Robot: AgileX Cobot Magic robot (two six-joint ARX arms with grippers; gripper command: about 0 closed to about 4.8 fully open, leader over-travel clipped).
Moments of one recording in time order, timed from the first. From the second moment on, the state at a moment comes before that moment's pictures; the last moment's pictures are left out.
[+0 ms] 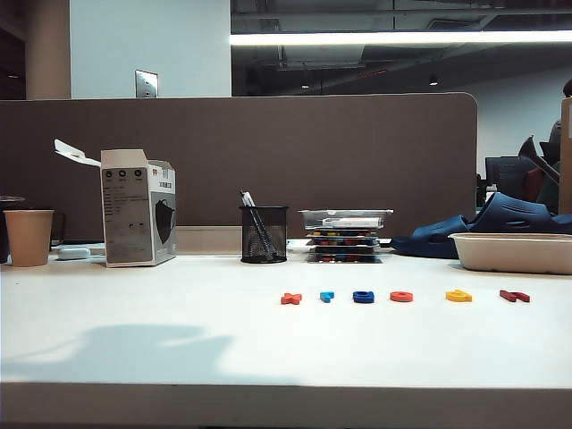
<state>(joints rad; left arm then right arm) -1.16 1.39 1.85 -1.17 -0.54 -0.89 -0.10 0.05 0.01 0.01 -0.18 0.04</state>
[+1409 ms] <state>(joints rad) -1.16 1.39 1.85 -1.17 -0.54 -0.89 0.16 1.41 1.55 -0.99 -0.21 0.16</state>
